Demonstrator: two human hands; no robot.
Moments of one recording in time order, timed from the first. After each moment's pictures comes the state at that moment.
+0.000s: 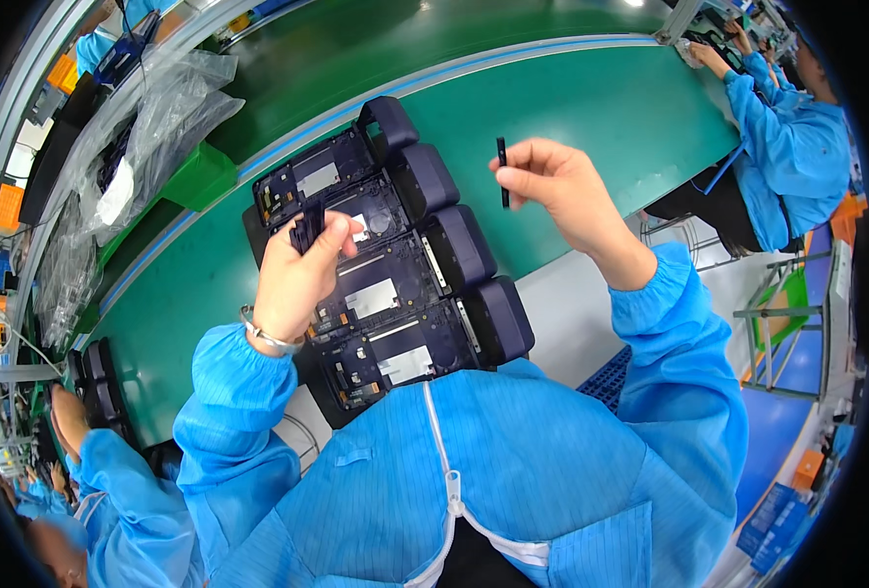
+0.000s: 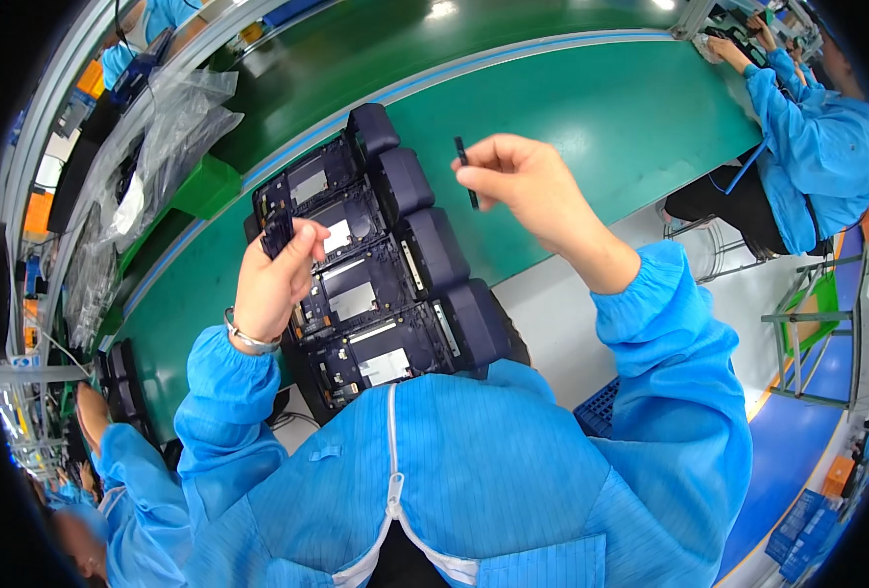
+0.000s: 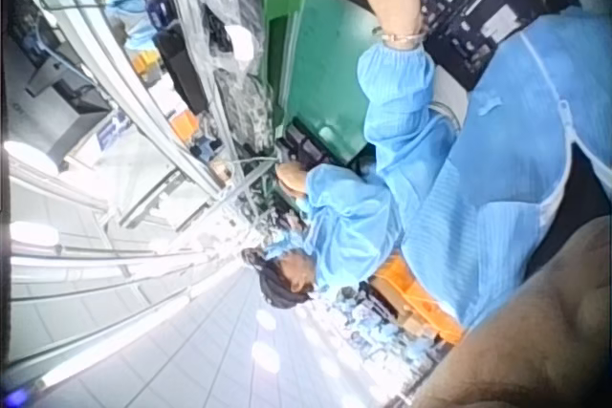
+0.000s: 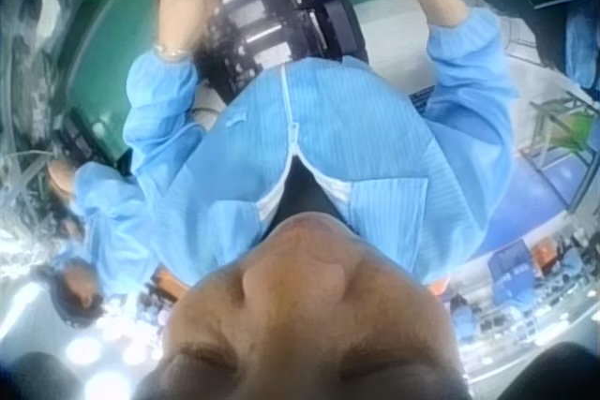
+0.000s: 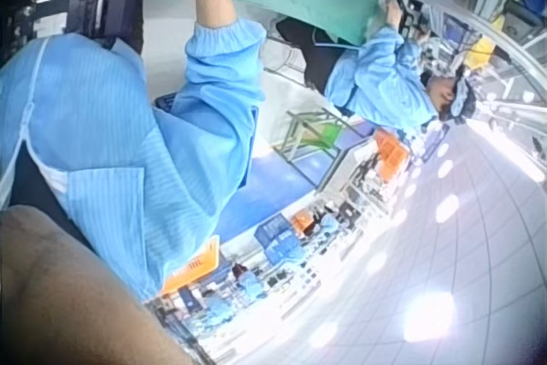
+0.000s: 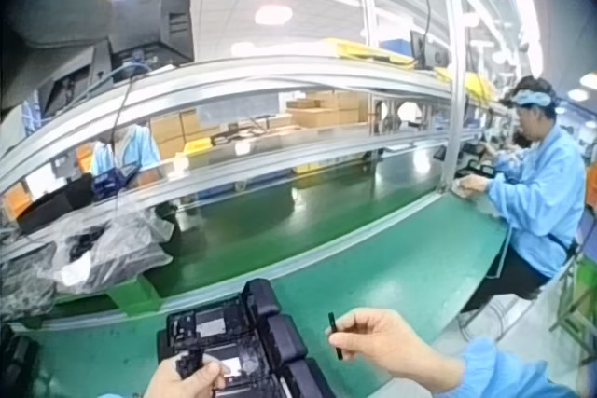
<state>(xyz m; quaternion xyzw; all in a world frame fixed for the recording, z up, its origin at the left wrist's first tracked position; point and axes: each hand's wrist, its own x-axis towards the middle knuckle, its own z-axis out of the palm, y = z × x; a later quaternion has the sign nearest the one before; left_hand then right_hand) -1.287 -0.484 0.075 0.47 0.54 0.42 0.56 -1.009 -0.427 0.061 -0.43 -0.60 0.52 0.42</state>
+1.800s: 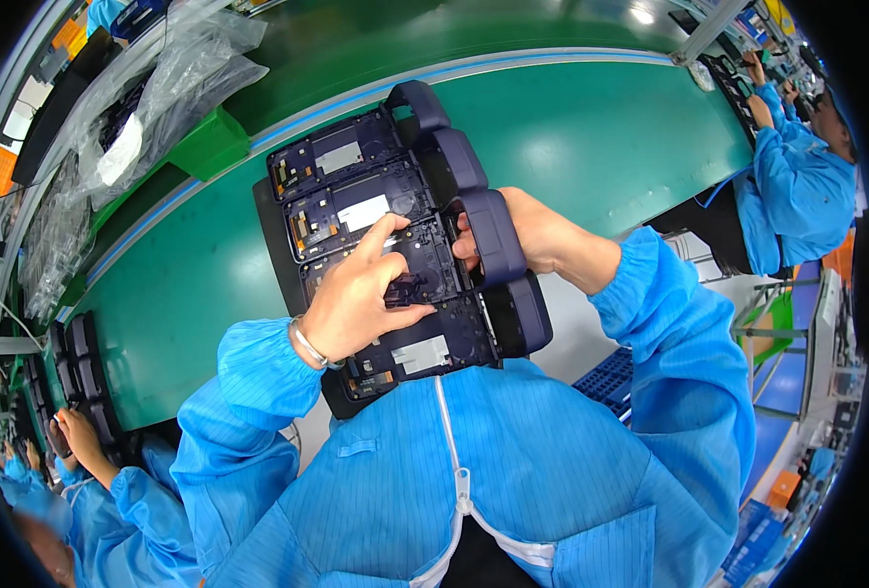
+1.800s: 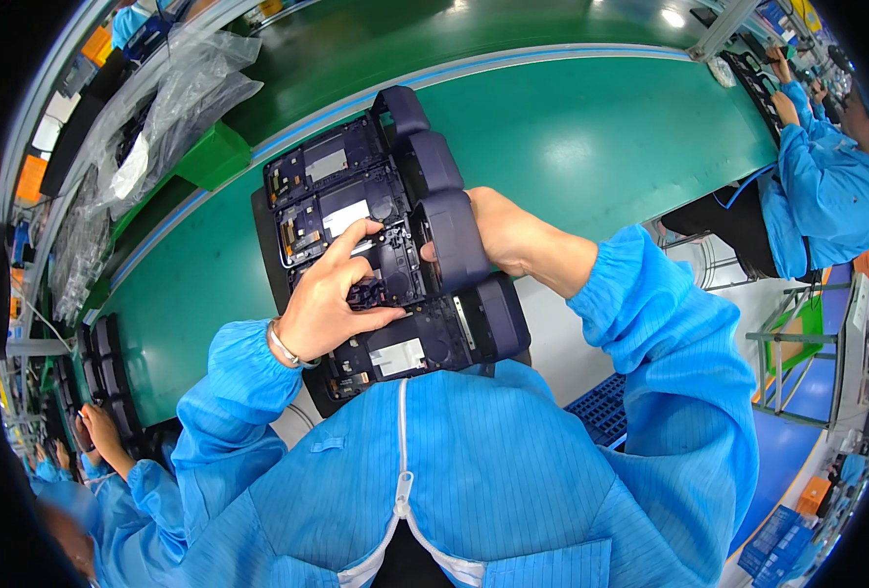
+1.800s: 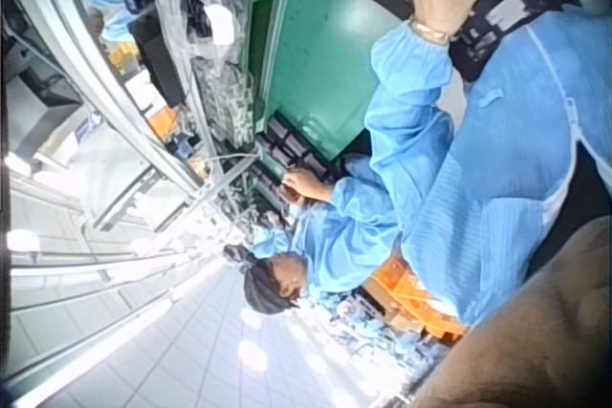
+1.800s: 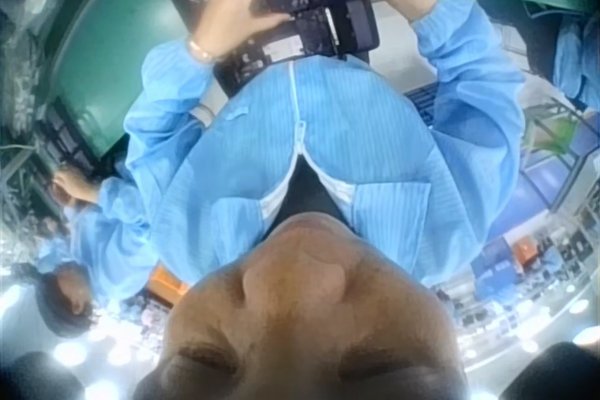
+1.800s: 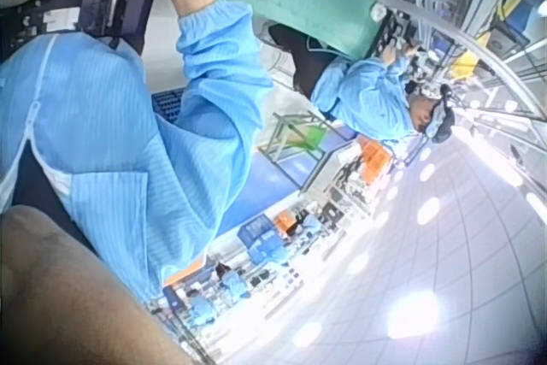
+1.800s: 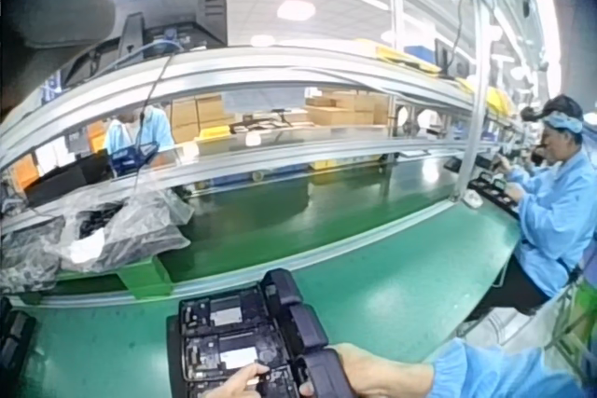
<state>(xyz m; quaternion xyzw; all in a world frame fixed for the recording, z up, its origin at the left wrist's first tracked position) -1.284 -0.510 0.052 0.82 0.43 0.26 0.27 -1.067 -0.437 0.039 -0.42 -0.46 0.75 0.22</state>
